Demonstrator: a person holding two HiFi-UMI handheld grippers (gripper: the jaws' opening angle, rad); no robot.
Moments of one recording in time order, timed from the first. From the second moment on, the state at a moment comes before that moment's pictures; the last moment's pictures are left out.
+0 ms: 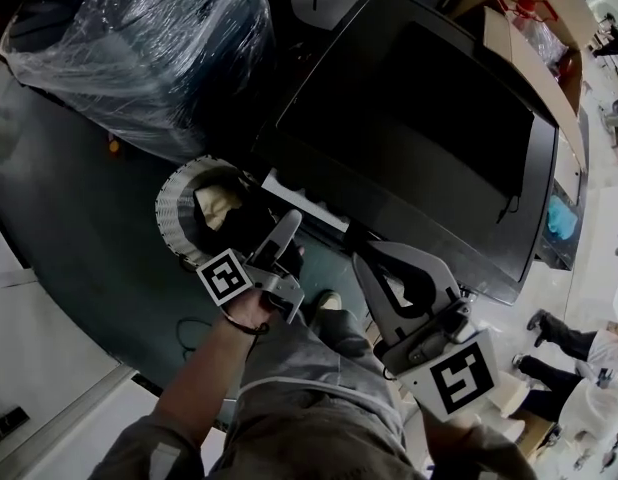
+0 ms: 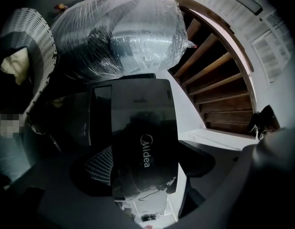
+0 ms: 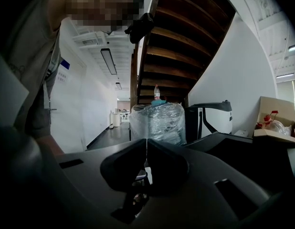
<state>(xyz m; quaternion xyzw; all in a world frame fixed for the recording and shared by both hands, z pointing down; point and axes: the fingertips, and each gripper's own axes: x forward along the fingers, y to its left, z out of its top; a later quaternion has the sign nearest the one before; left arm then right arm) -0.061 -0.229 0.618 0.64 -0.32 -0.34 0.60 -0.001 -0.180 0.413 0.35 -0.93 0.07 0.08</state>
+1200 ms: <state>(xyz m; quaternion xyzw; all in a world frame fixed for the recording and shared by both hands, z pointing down) -0.107 -0.130 0.616 0.62 -0.35 -0.33 0.62 -0.033 -0.136 0.417 0.31 -0.94 0.10 0.10</state>
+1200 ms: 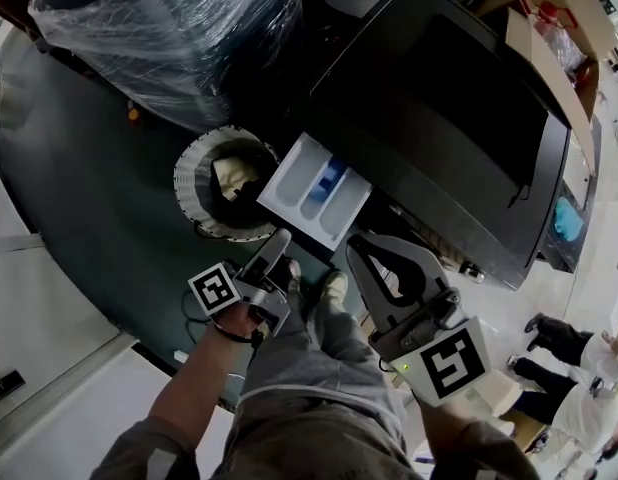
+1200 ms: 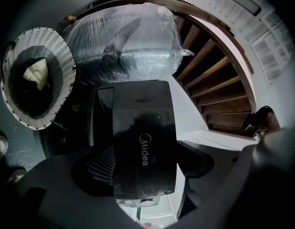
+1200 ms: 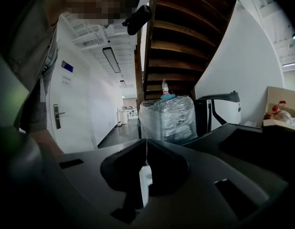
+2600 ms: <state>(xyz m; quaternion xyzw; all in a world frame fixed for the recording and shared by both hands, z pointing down) -0.130 -0.154 0.413 0.83 -0.49 -0.02 0.25 0.010 -0.130 0.275 0.34 -0.94 0.02 0.07</state>
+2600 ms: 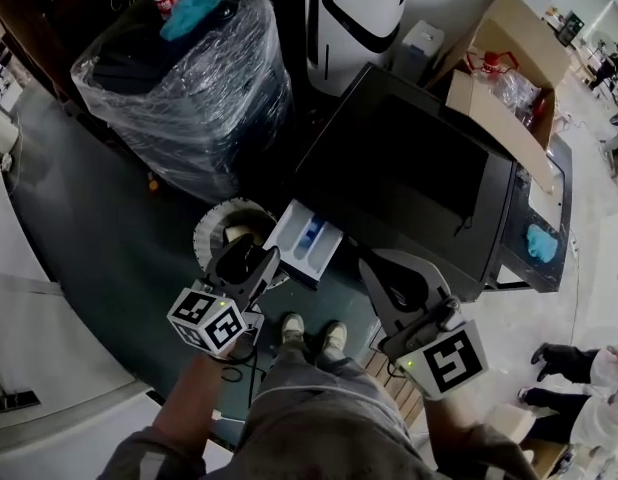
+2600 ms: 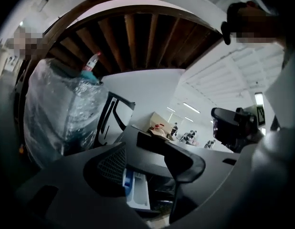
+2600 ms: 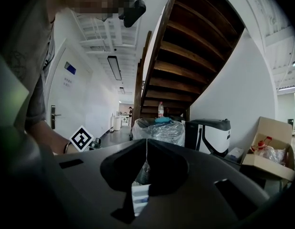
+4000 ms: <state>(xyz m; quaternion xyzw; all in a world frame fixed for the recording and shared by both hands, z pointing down) -0.055 -0.139 0.191 0.89 -0.45 0.05 -0.04 0.065 -0.102 0.156 0.38 -0.92 -0.08 0.00</state>
